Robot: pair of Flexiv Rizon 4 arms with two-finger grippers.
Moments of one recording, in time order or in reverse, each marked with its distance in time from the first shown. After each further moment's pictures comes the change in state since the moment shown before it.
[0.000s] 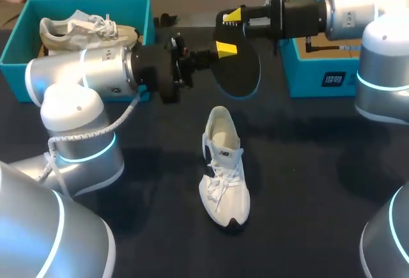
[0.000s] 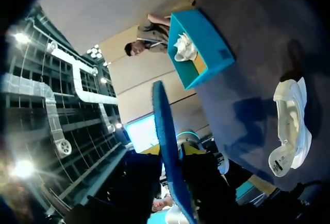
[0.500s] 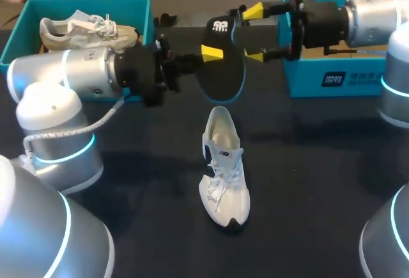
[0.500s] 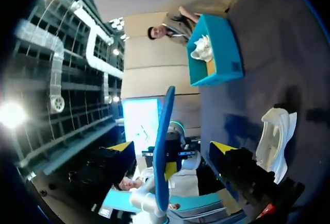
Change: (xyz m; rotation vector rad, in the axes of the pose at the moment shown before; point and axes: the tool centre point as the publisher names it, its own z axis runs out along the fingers) left arm -0.012 -0.018 -0.029 0.039 0.002 -0.061; right arm -0.023 -0.020 -0.044 0.083 0.008 -0.360
